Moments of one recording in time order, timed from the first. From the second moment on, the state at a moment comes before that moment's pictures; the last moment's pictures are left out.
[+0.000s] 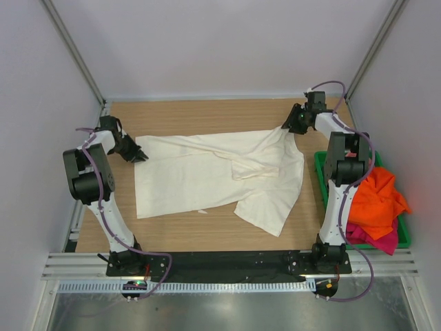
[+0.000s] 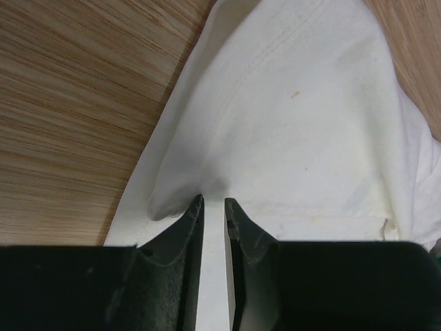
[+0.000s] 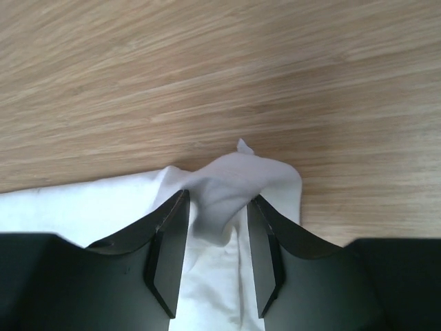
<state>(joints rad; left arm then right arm) 0.25 2.02 1.38 -0.55 0.34 -0.52 -0.04 2.22 1.69 -0.35 -0.26 0.38</state>
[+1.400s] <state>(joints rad) 0.25 1.77 1.29 -0.61 0.26 -0.50 -0.06 1.91 1.61 -0.69 -0.20 0.53</state>
